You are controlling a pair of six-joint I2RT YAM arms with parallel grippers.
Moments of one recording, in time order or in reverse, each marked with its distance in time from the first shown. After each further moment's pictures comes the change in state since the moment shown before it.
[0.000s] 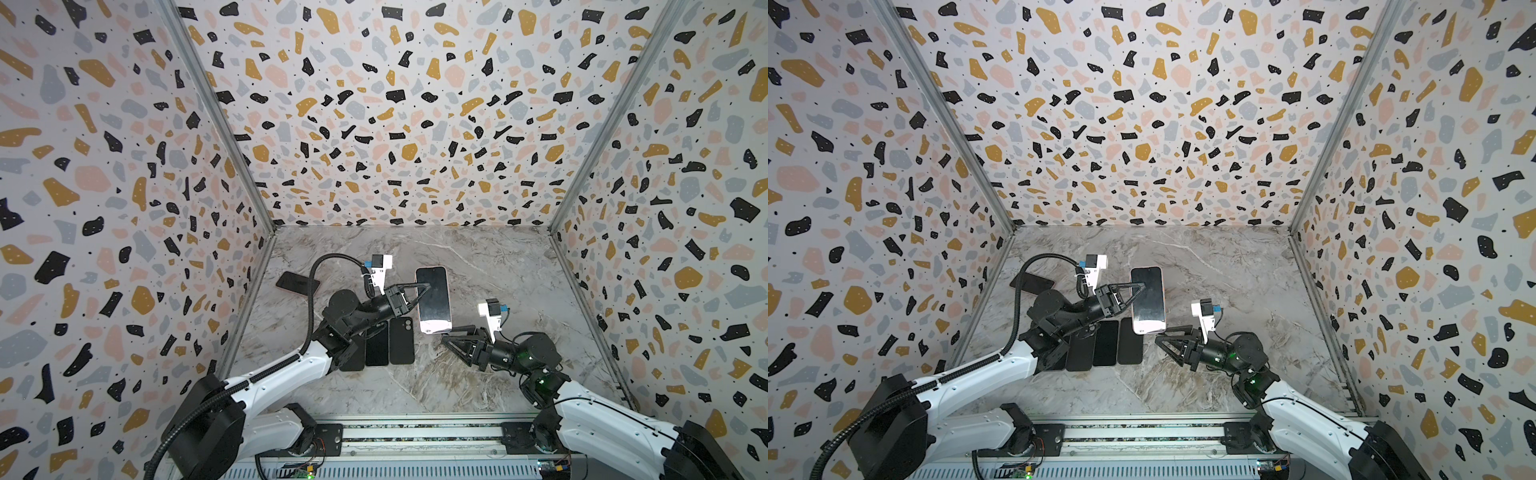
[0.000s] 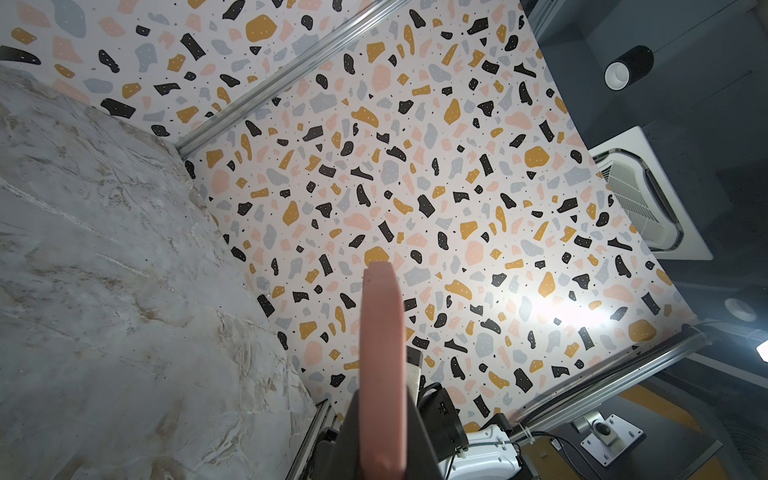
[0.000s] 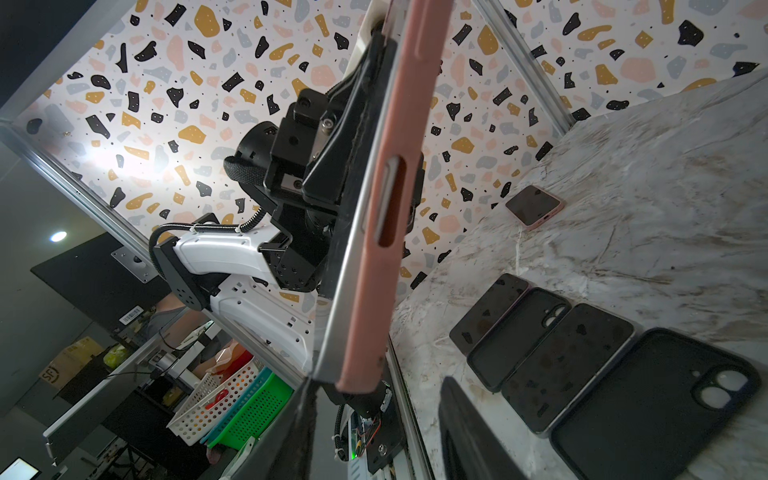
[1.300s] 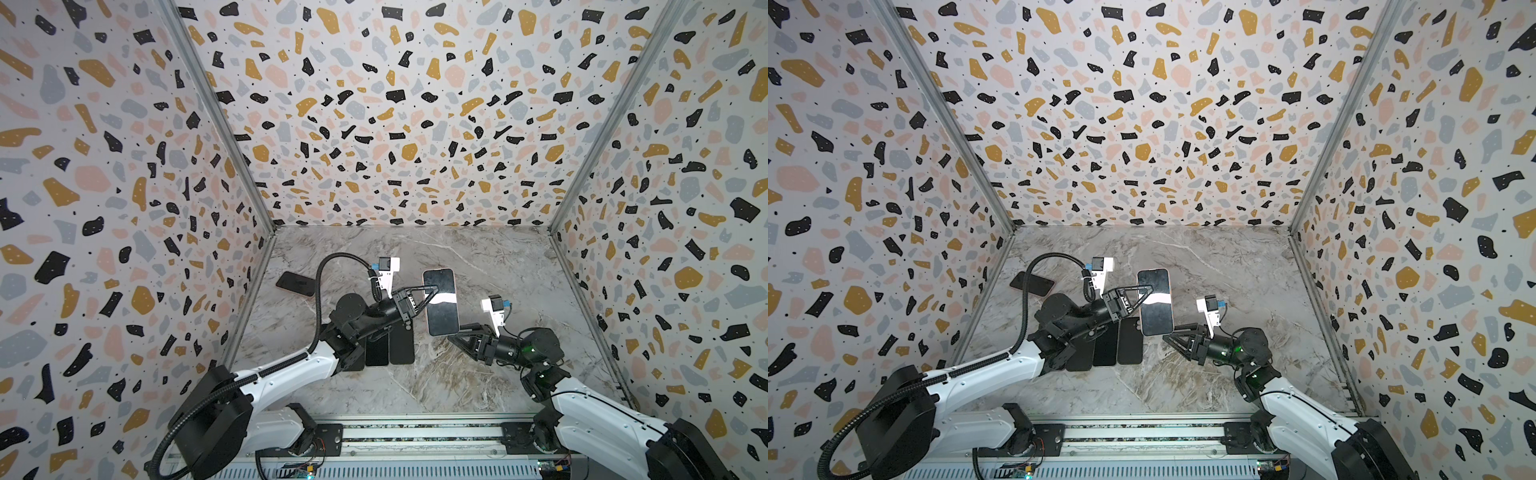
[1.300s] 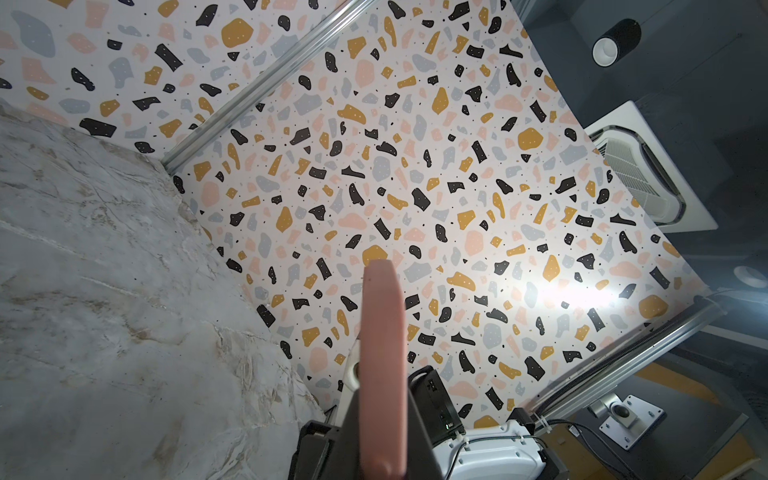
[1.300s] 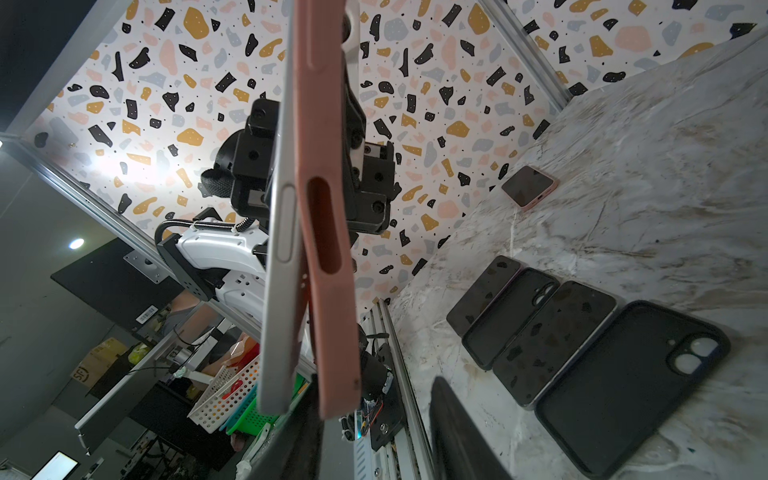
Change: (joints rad) left arm -0.068 0.048 0.000 0.073 -0.036 0.085; right arm -0.157 0.062 -0.017 0.080 -0.187 0.090
